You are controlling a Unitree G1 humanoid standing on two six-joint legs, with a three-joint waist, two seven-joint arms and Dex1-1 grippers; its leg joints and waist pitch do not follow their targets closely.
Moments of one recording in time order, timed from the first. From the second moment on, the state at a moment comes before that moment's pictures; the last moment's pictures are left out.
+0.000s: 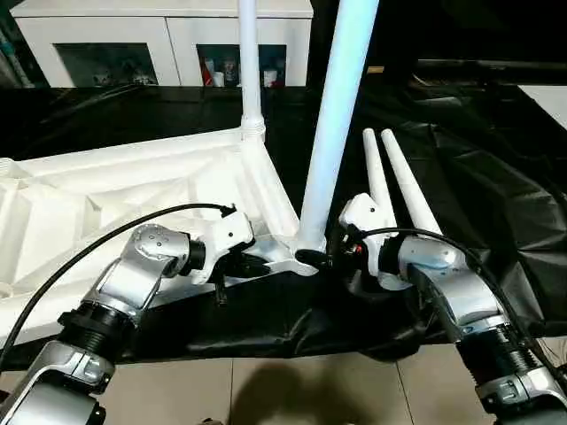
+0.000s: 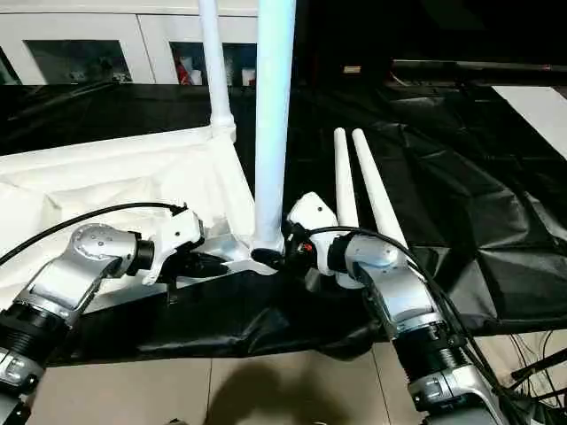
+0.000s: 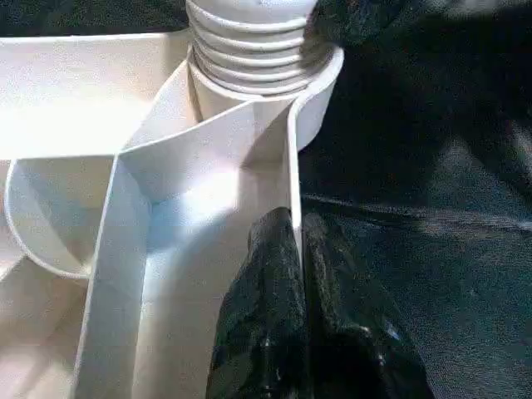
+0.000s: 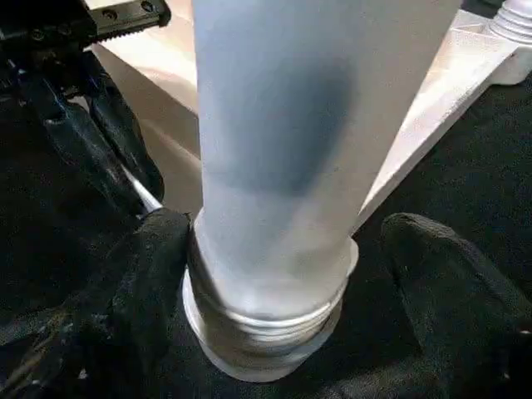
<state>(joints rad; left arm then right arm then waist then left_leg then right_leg) -0.54 0.47 -0.31 0.38 -0.02 0.25 -1.13 -0.46 -0.32 0.23 0.30 0.10 0.23 0.84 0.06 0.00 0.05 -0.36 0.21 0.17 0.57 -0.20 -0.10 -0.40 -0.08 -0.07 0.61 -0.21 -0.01</state>
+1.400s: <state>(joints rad) -0.72 0.17 -0.27 0.66 0.06 0.40 -0.68 -0.65 -0.02 0.08 0.67 0.04 0.27 0.17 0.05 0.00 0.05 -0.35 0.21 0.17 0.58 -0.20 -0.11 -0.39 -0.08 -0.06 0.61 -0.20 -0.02</state>
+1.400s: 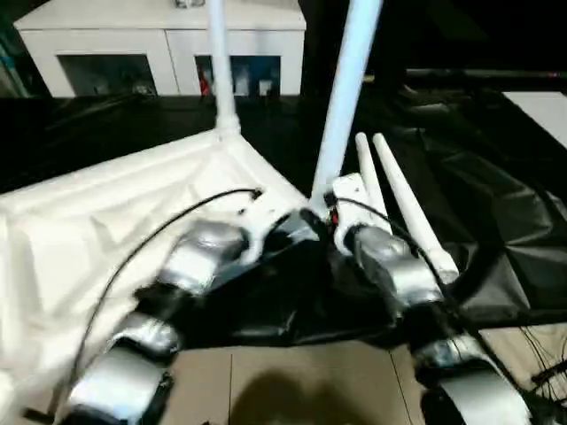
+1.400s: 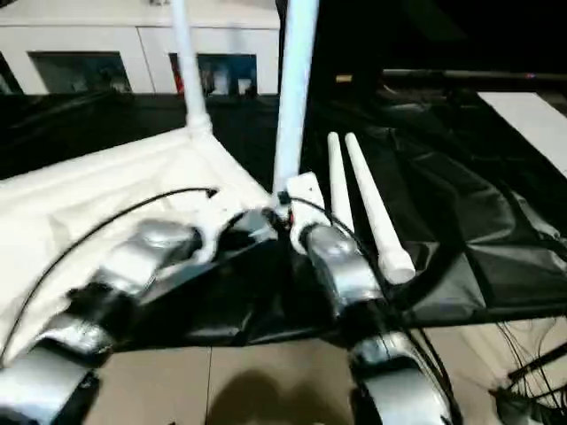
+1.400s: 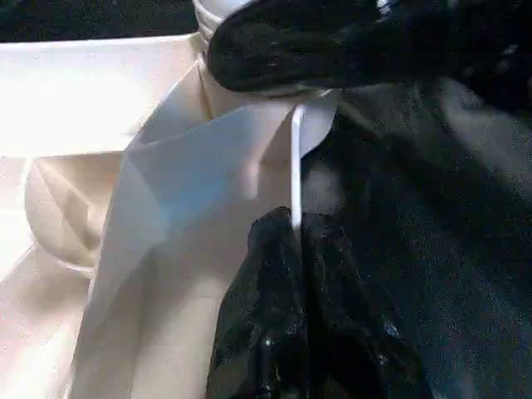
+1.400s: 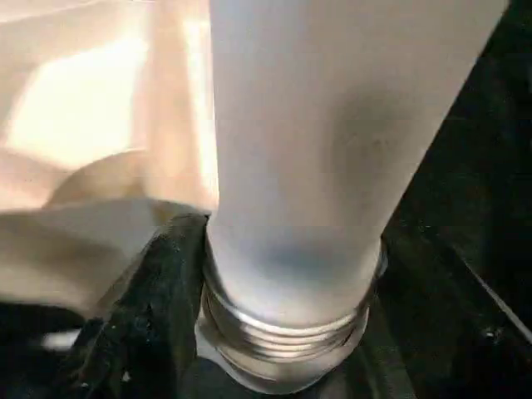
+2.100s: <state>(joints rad) -0.61 0.34 -0.30 0.53 0.04 0.23 -0.92 -0.58 -0.13 0.10 0.59 0.12 0.20 0.56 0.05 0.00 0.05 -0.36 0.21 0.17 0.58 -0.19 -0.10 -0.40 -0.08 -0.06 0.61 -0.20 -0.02</state>
